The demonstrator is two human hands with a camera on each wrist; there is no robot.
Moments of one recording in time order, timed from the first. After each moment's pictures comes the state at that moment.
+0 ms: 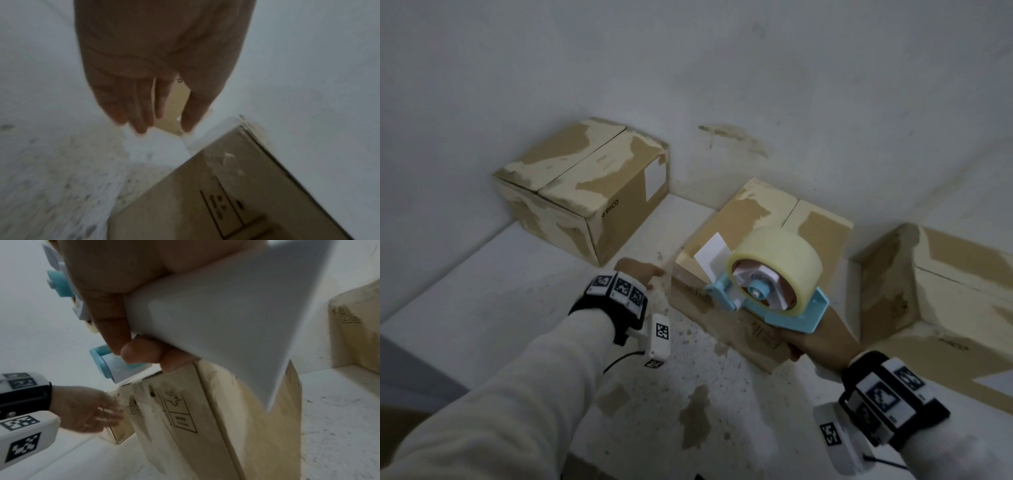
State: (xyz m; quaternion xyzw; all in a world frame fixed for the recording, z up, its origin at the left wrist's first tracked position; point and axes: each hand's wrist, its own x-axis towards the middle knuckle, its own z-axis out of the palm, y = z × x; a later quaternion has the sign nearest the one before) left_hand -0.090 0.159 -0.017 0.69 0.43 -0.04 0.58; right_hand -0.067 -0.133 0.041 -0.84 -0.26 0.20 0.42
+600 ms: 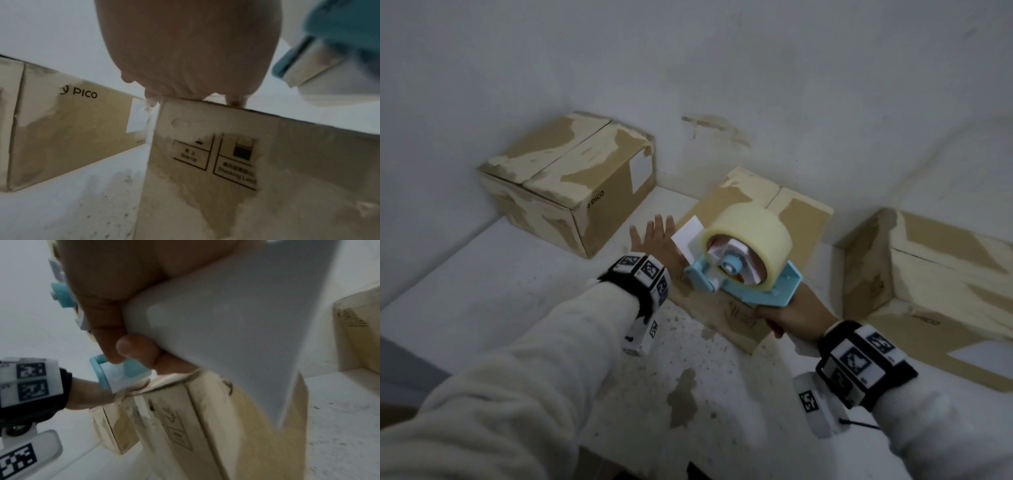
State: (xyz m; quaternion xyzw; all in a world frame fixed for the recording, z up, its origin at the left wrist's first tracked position) left_hand -0.068 0.109 0.003 0.96 0.21 -0.16 0.08; right_hand -0.066 -0.137 0.049 -0.83 -0.25 0.25 0.43
